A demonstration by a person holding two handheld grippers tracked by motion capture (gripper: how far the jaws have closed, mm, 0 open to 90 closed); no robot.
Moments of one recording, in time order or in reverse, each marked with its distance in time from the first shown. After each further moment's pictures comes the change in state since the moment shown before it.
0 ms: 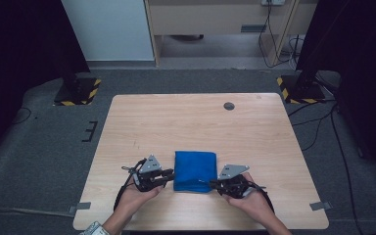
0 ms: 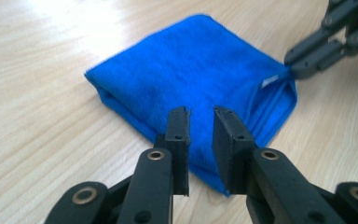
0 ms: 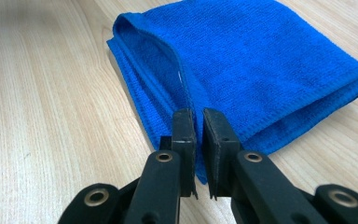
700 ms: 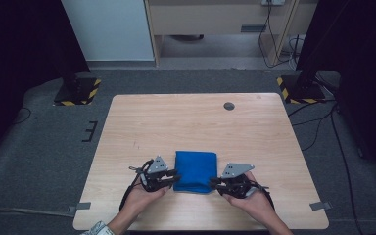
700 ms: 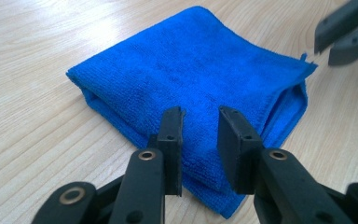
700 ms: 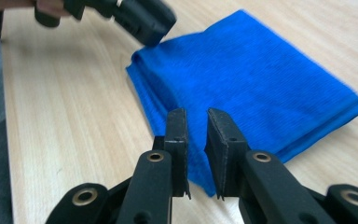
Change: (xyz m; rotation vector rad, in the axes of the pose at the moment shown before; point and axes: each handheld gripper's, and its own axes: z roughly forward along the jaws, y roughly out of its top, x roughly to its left) left arm -0.005 -0.002 0.021 0.037 -0.008 0.024; right arm 0.002 0.009 -0.015 -0.076 0.022 0.028
